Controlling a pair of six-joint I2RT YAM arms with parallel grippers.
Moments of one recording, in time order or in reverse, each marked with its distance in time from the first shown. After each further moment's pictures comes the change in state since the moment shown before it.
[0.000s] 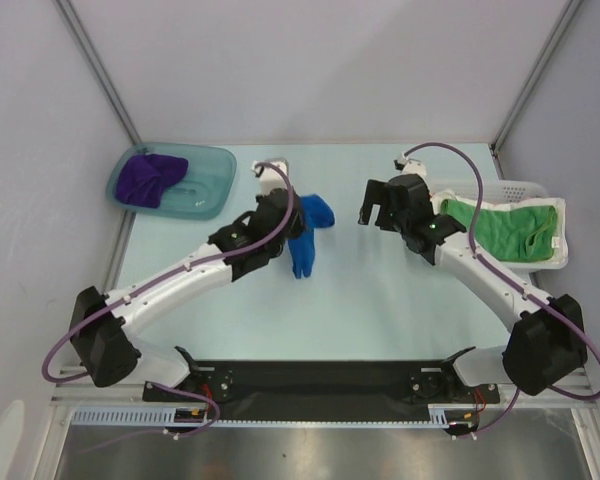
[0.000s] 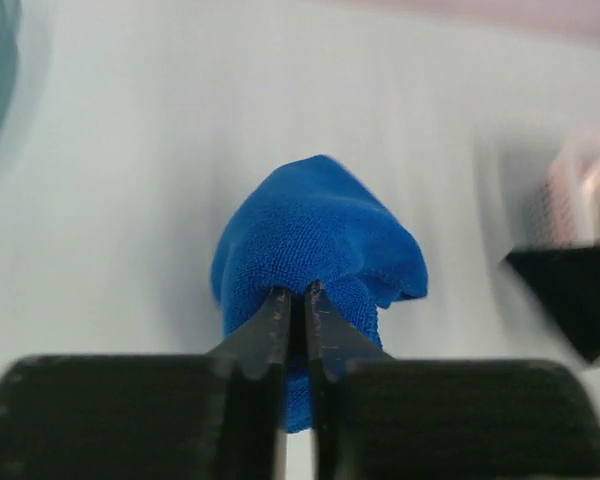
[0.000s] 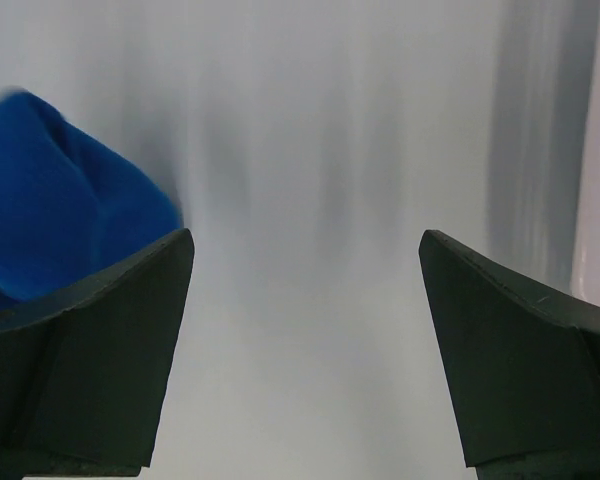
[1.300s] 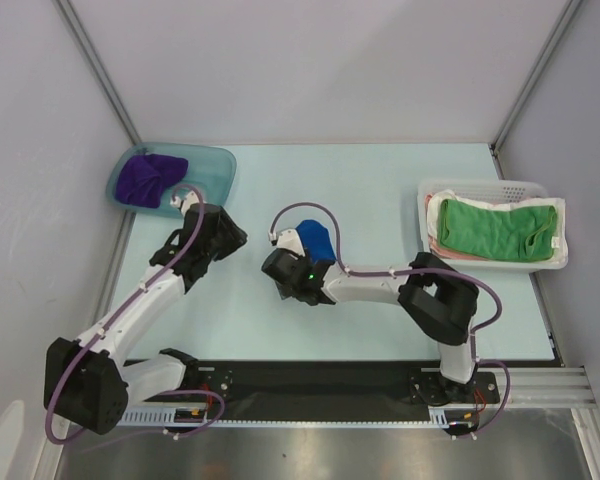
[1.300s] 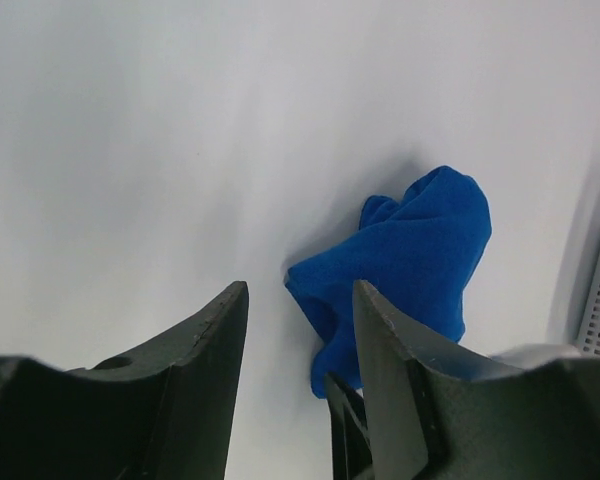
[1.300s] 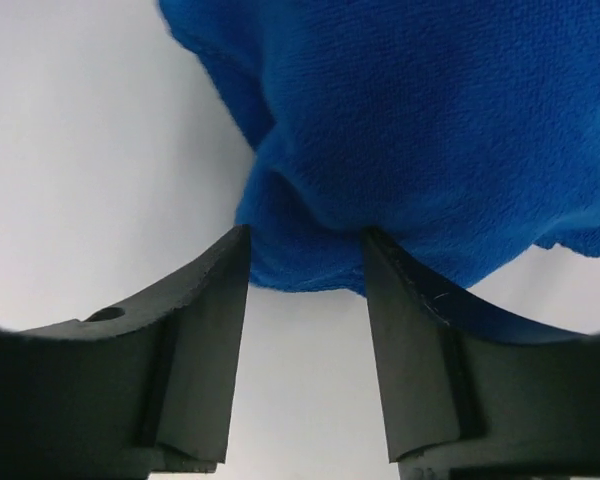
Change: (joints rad) left arm 0.484 -0.254 -0.421 -0.079 0.435 -0.243; right arm 0.607 0.542 0.169 0.042 0.230 0.054
